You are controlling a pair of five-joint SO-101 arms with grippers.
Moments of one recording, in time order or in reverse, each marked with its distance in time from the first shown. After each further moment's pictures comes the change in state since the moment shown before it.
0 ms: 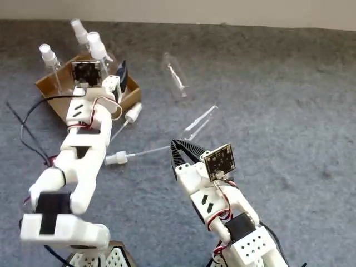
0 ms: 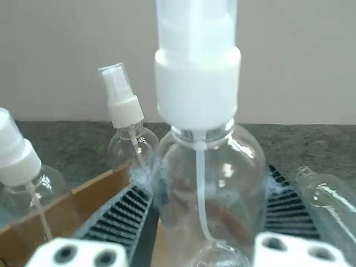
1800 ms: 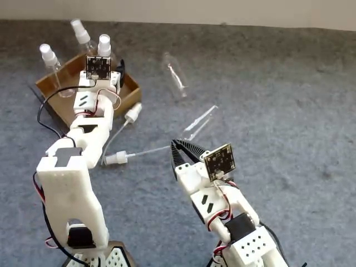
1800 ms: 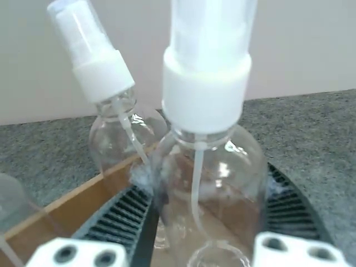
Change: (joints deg) left arm -2.5 32.2 -24.5 -5.8 -6.7; right arm 0.0 0.0 0.0 0.0 0.0
